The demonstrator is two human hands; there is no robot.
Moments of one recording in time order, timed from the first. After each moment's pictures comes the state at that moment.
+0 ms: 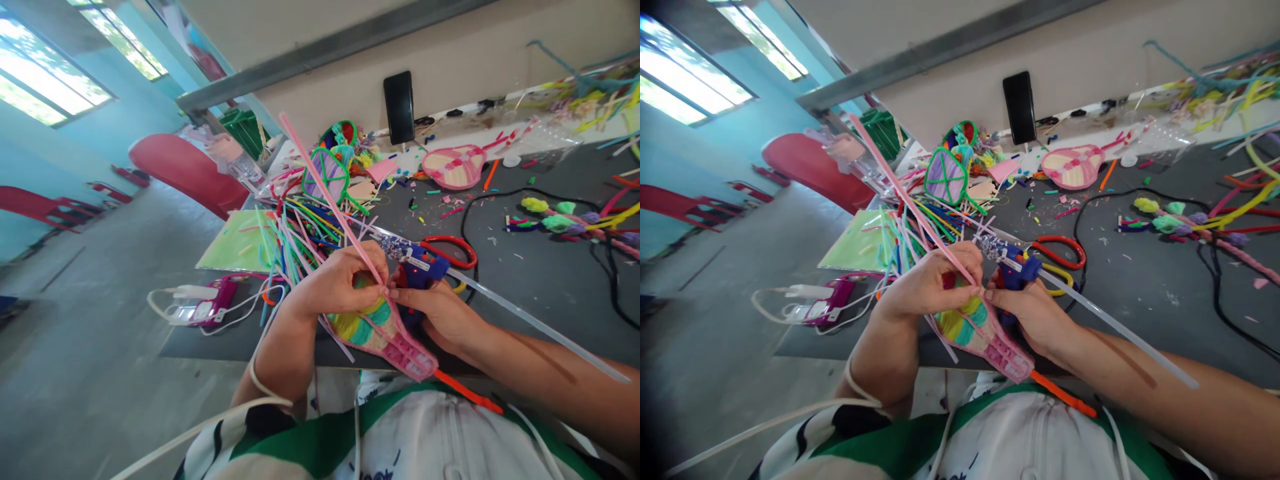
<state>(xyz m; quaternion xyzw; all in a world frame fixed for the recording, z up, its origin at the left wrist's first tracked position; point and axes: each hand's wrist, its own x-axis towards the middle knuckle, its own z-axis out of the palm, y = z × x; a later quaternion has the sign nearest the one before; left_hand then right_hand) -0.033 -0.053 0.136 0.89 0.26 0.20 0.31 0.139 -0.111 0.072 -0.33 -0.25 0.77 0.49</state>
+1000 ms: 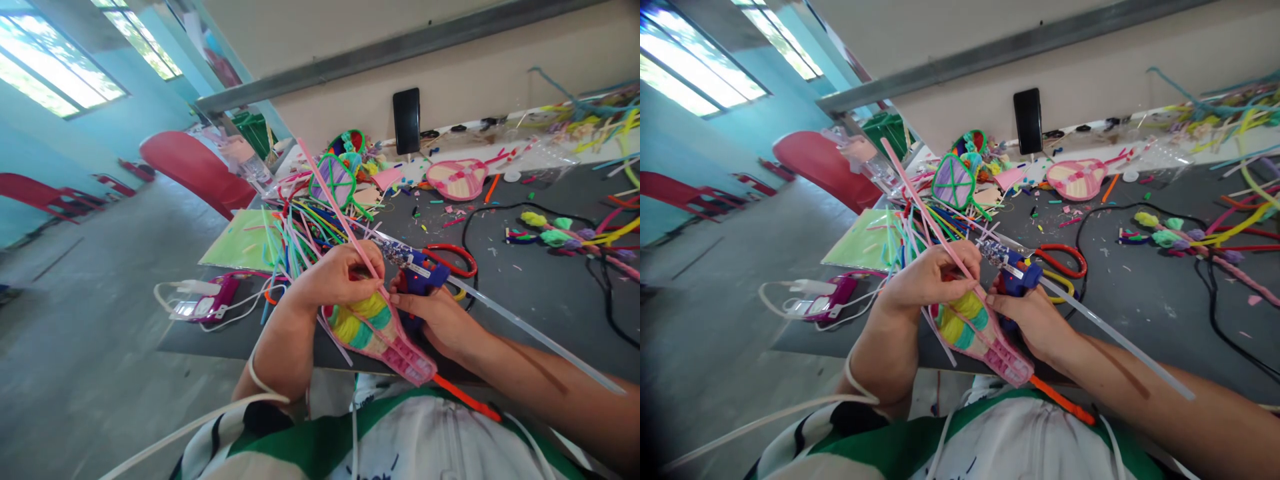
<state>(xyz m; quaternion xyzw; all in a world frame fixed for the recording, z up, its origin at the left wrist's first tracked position) -0.043 -0.049 0.138 0.86 0.31 0.22 0.34 0.138 -0.111 0.074 -0.37 -0.29 0.74 0.48</state>
